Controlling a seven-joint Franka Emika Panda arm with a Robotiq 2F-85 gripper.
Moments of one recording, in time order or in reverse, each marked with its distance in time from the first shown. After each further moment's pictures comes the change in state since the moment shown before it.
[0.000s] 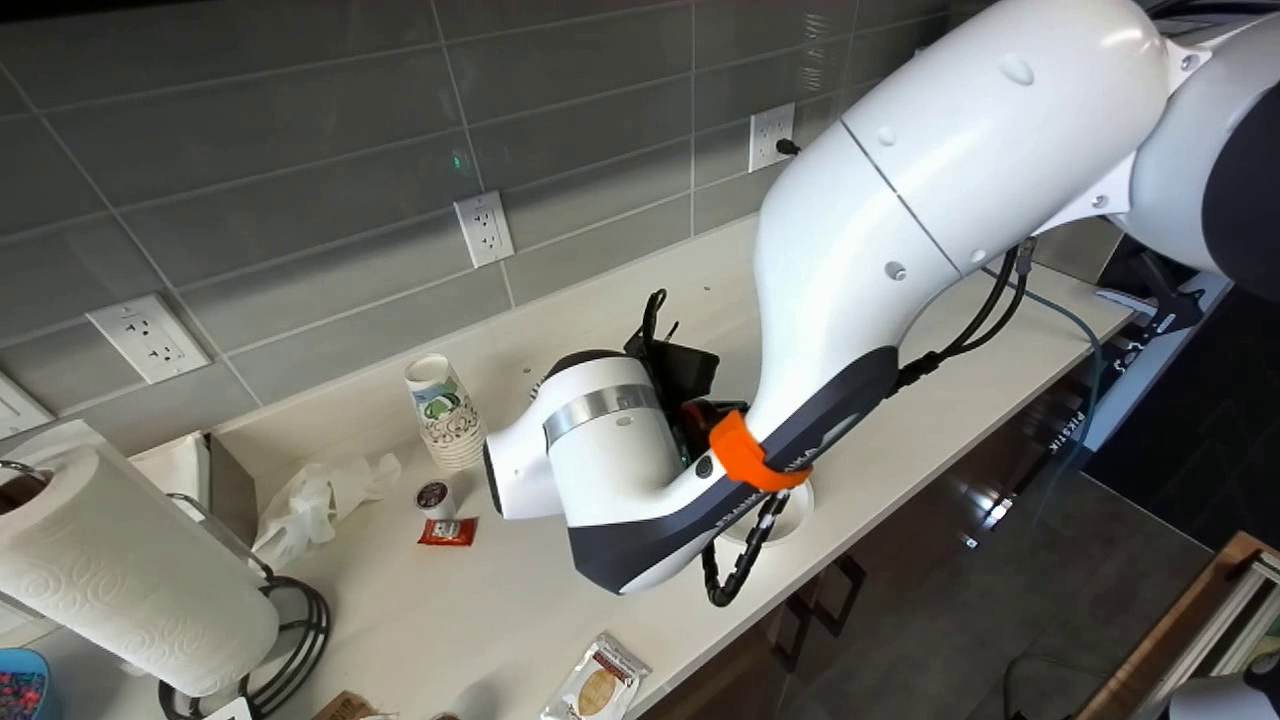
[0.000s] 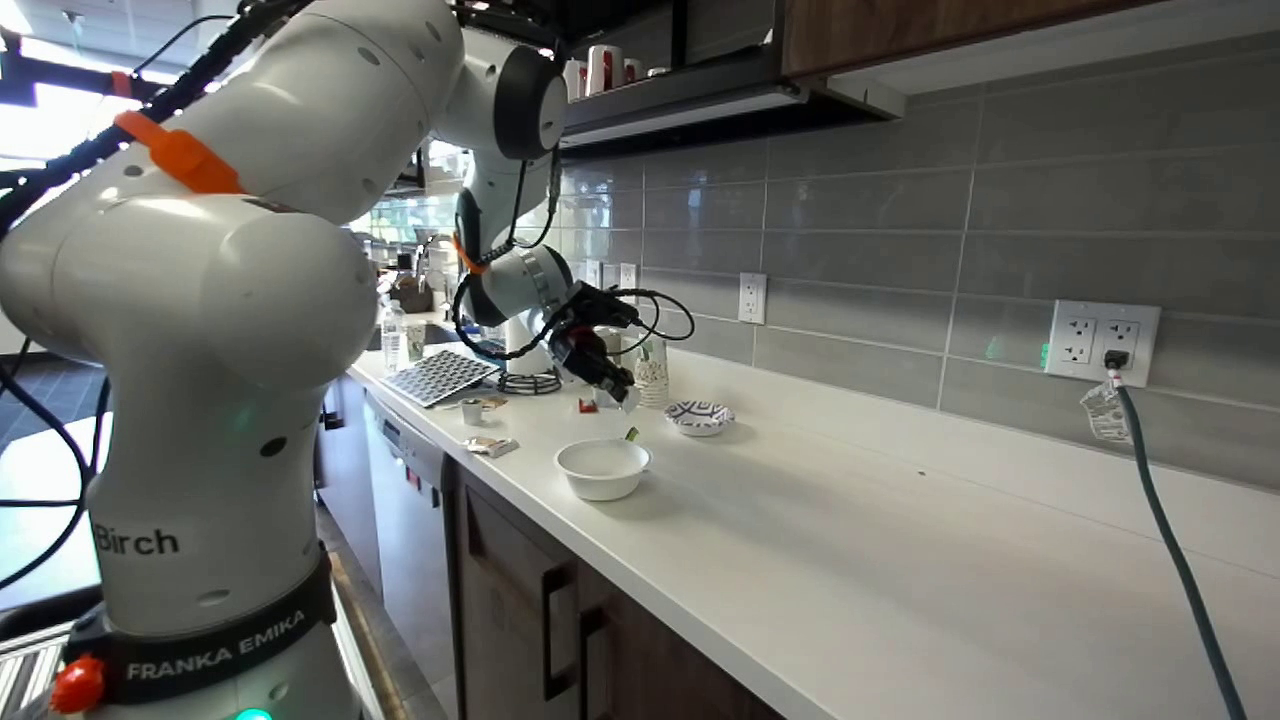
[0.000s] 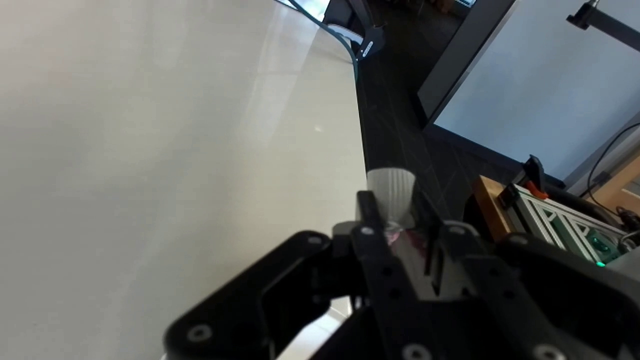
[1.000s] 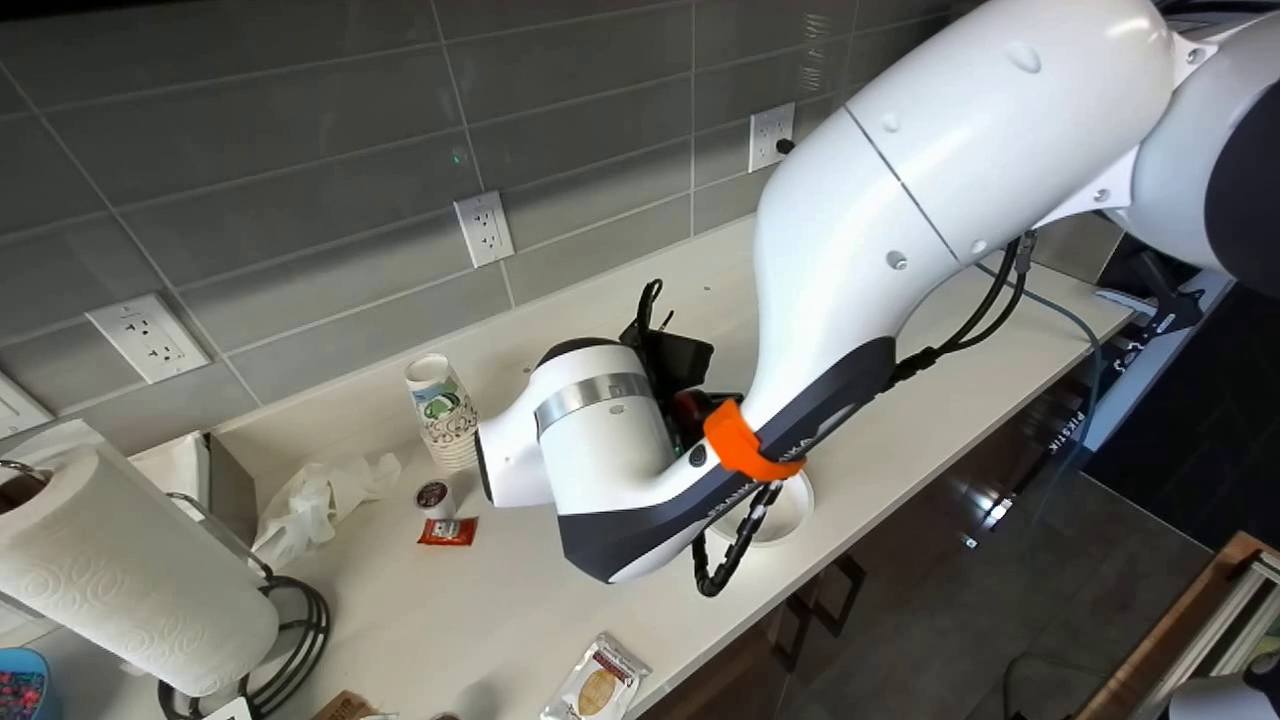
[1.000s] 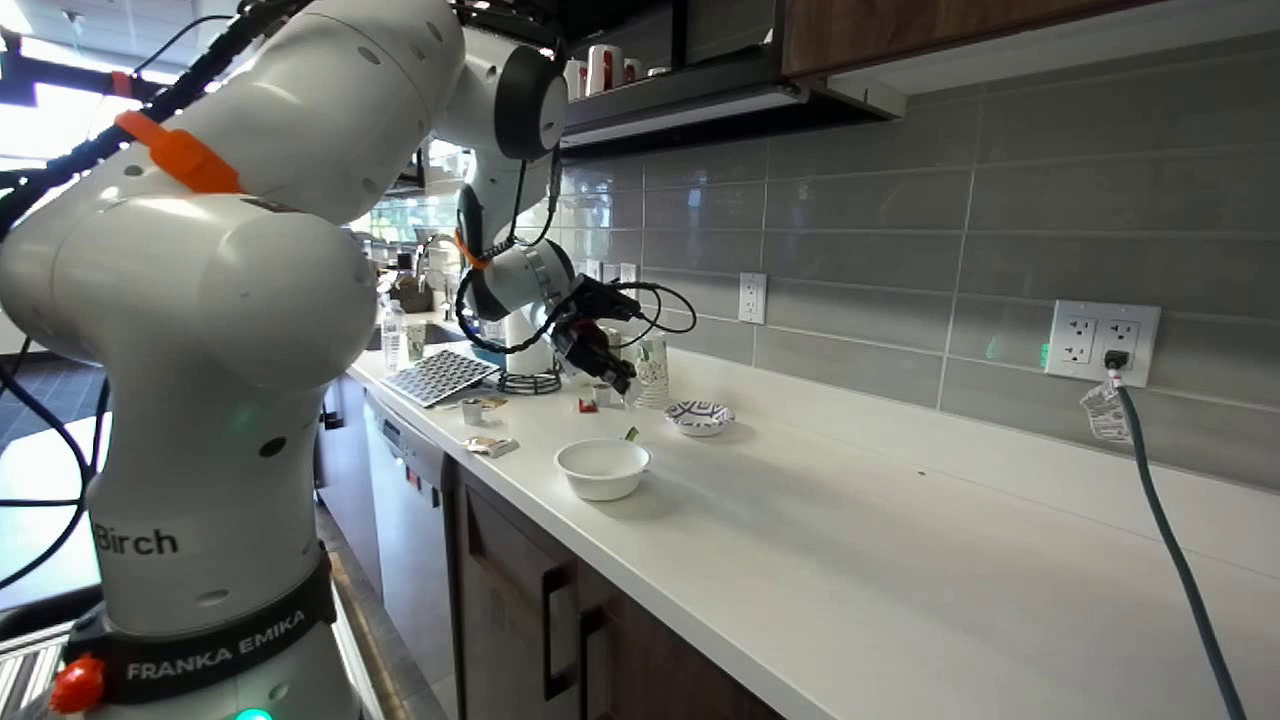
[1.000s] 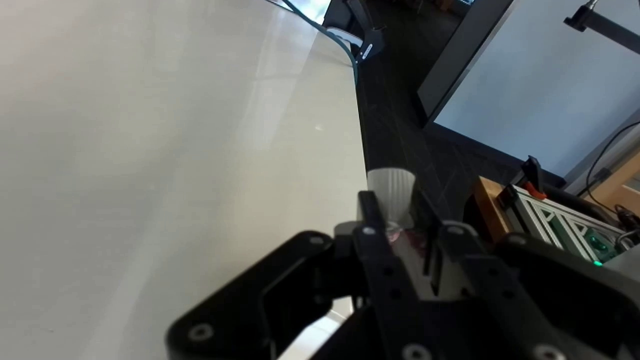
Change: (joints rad) arm -0.007 -0.001 0.011 0.029 -0.005 -0.021 -0.009
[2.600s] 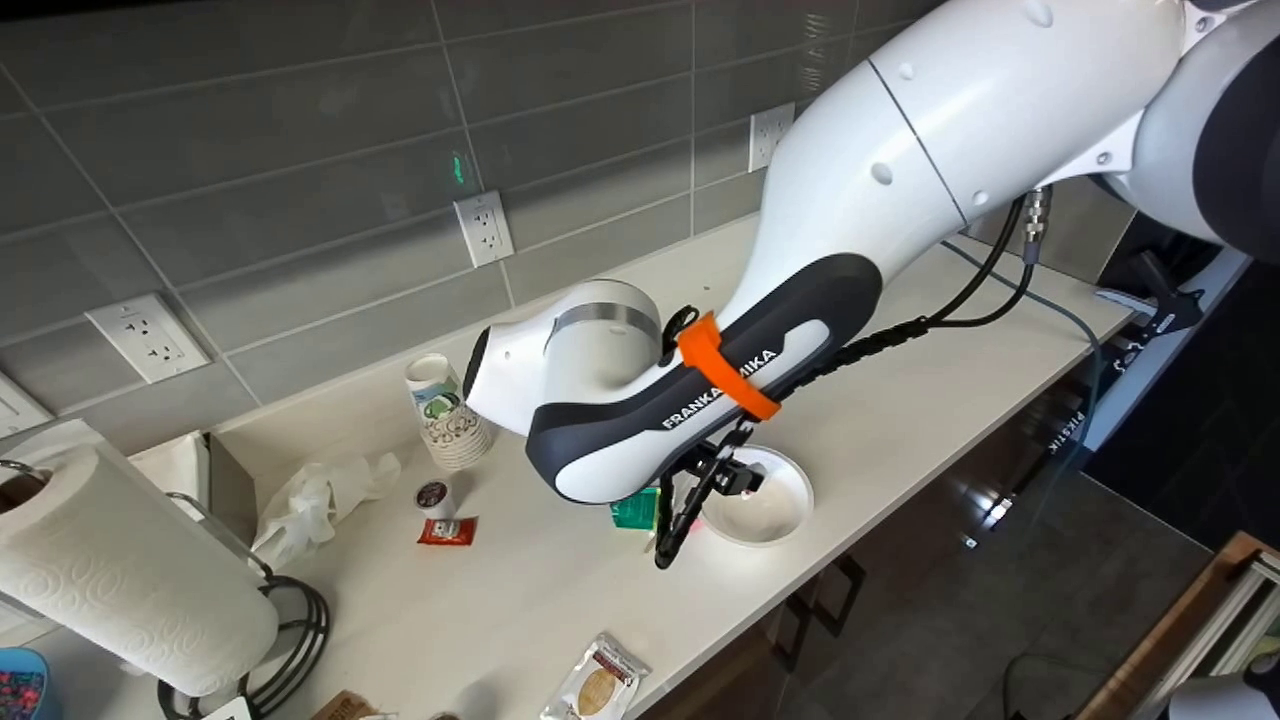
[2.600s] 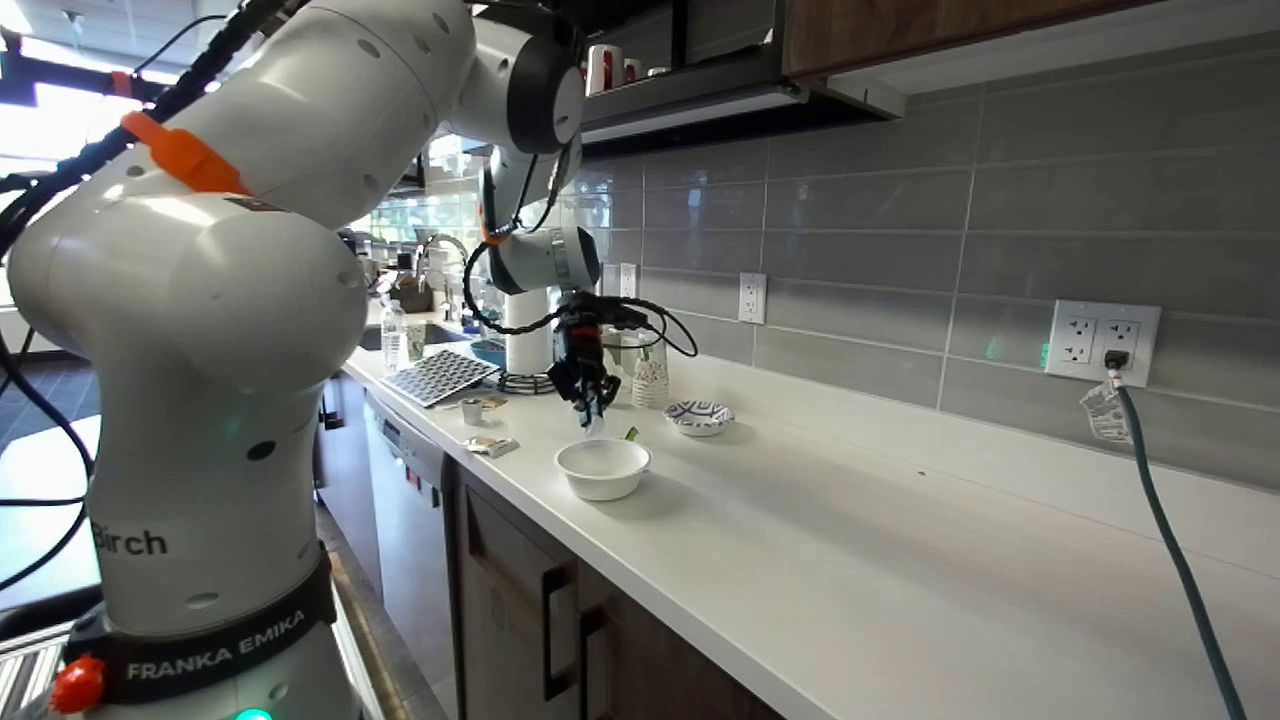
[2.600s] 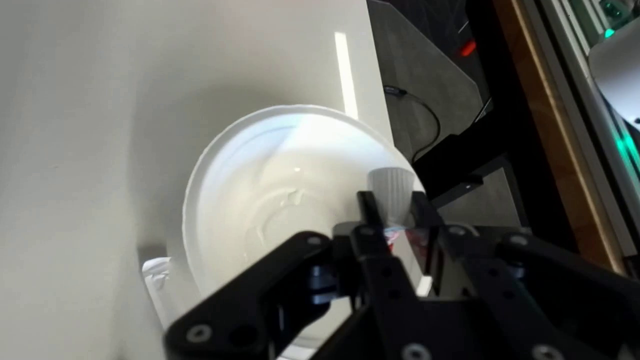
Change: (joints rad) arm -0.087 -0.017 0.017 0.034 0.344 0.292 0.149
